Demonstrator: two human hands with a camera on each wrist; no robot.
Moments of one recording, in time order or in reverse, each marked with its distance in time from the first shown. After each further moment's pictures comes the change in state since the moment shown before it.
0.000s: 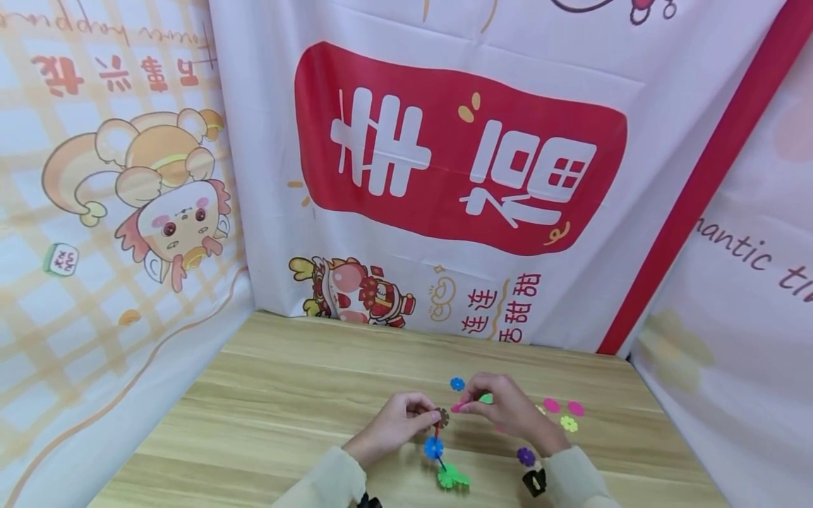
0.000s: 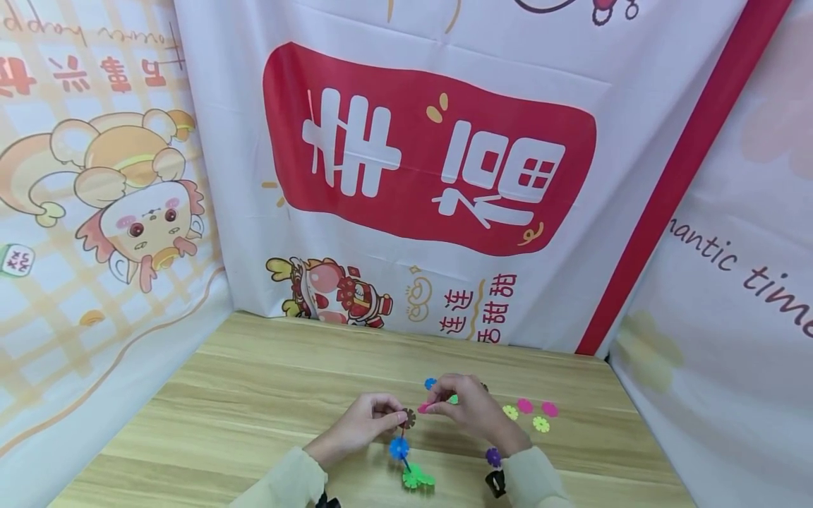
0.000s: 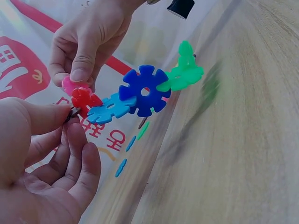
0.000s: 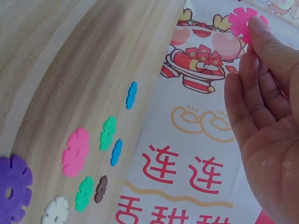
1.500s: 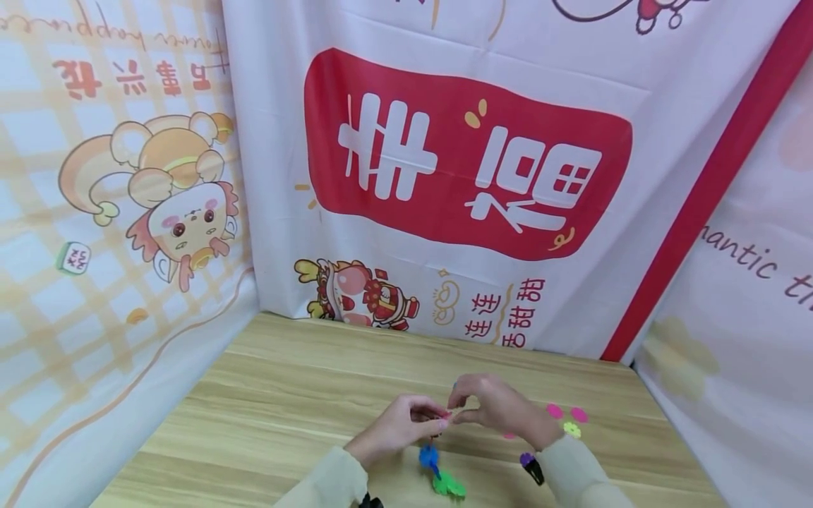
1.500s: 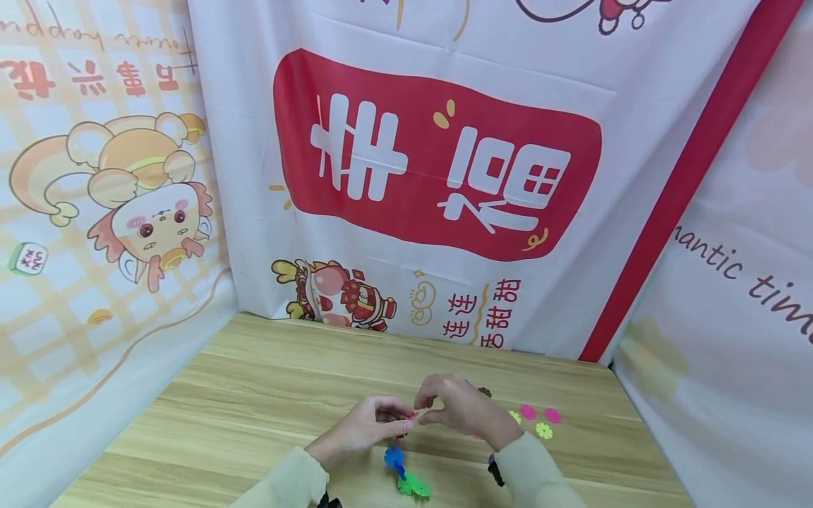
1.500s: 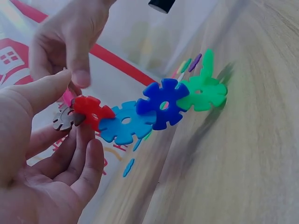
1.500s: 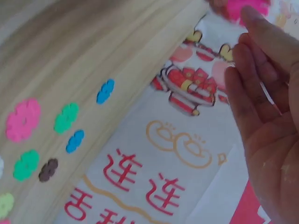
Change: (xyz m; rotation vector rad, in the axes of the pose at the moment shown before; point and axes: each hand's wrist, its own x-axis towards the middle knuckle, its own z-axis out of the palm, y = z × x) left_hand -0.002 0.008 -0.003 -0.004 -0.074 0.013; right_hand 0.026 -0.029 -0.005 -0.285 -0.167 -0.273
